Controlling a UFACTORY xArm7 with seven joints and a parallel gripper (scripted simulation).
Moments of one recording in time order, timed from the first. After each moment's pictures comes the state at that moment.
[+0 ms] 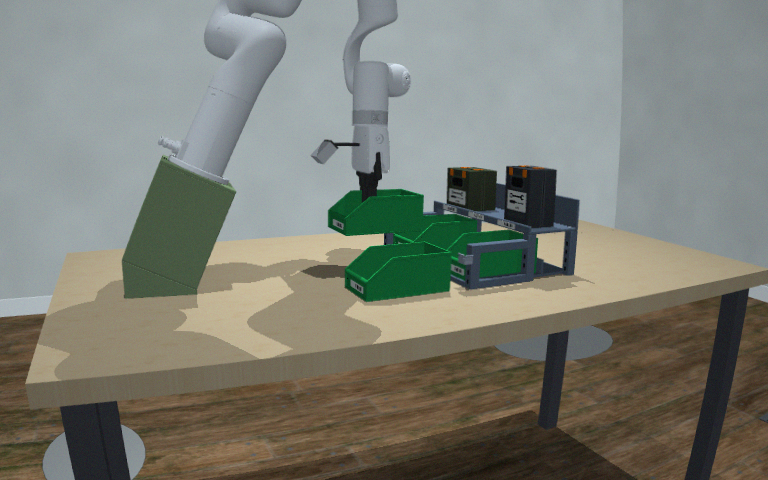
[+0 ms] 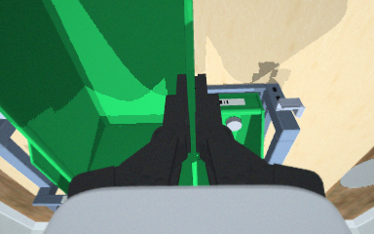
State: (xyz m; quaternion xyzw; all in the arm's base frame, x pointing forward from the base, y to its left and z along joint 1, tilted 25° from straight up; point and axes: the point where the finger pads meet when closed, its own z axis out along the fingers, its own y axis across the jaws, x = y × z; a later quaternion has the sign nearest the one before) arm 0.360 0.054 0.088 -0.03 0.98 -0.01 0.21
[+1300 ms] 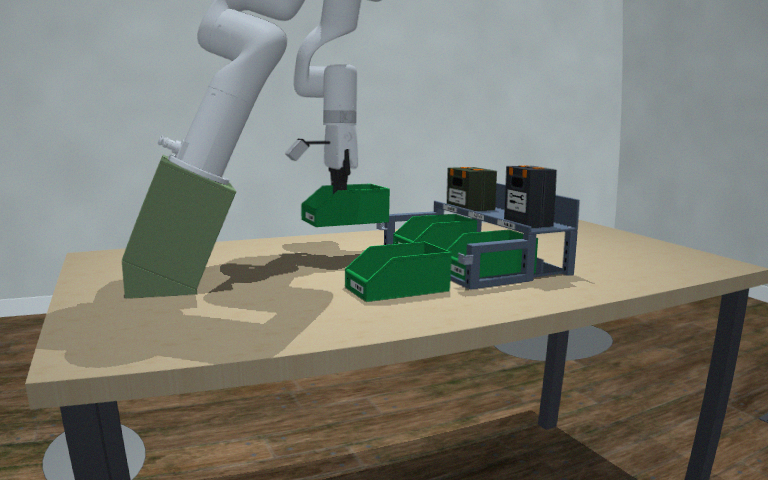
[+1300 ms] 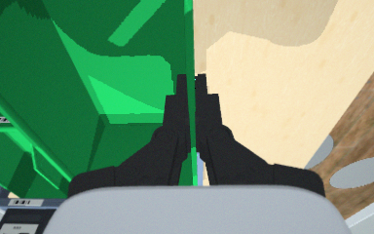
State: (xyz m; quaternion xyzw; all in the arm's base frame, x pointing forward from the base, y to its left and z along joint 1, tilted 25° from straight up) arm 0.333 0.162 0.073 -0.03 0.98 -0.02 0.21
